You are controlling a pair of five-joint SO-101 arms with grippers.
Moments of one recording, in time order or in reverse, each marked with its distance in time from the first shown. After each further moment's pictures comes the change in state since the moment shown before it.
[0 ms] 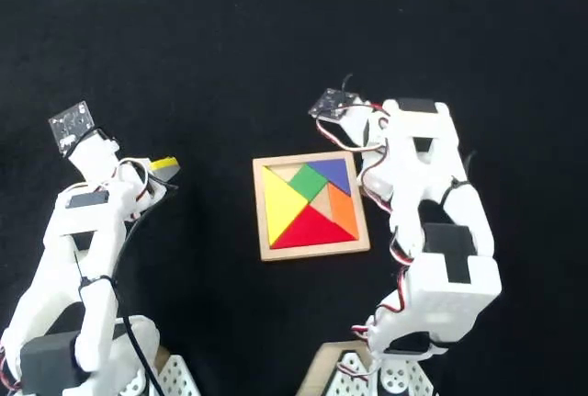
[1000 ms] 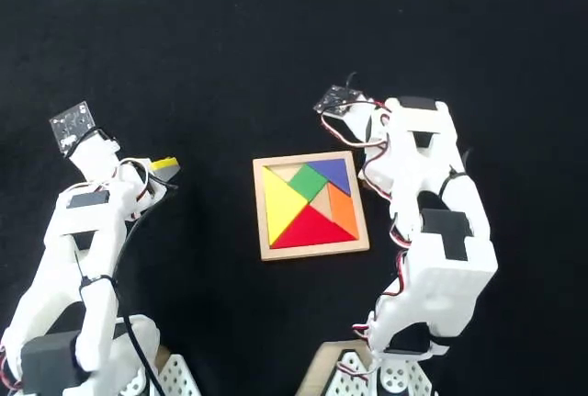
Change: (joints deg) left arm 0.0 0.0 0.0 0.0 0.0; right arm 1.2 7.3 -4.1 -3.4 0.4
